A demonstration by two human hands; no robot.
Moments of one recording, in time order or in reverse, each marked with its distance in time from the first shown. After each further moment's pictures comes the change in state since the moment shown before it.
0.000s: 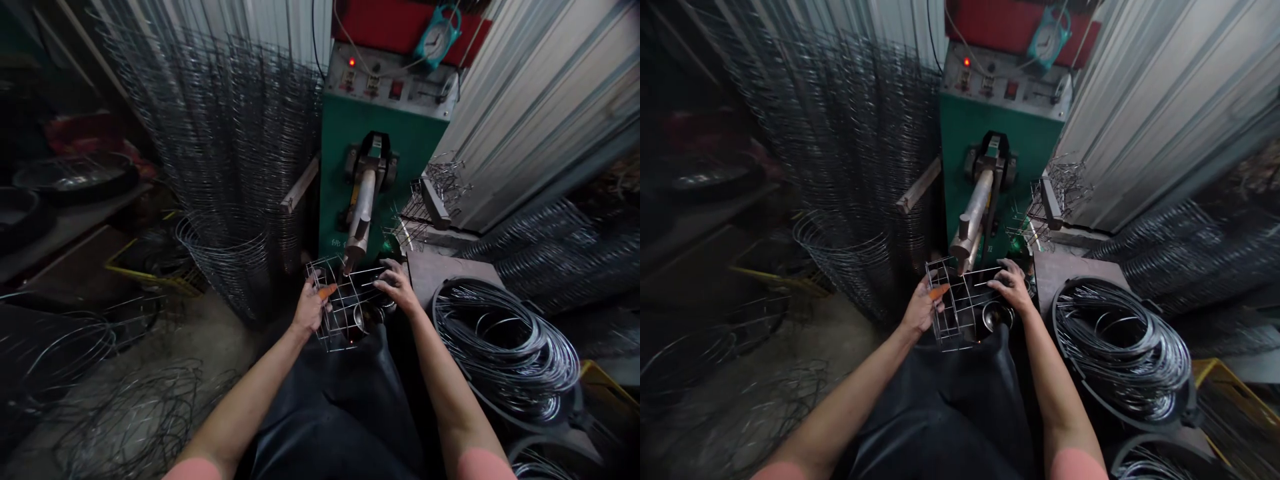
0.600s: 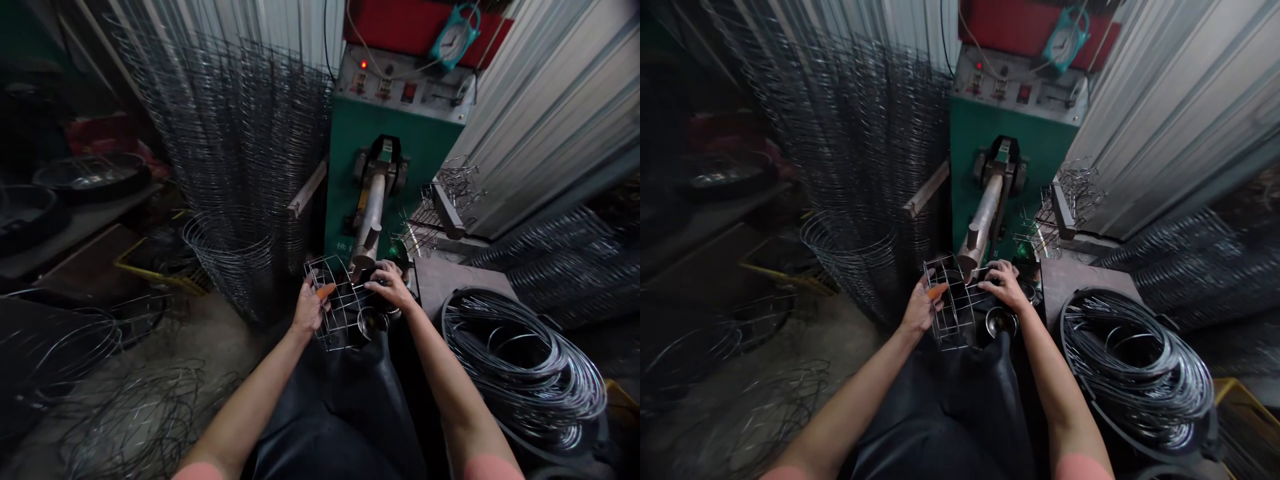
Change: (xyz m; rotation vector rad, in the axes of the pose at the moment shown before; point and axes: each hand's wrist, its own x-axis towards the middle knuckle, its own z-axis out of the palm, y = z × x) left_hand 0.017 0.009 -0.005 -0.058 0.078 0.036; right_hand 0.037 -0.011 0.015 0.045 -0.128 -0.091
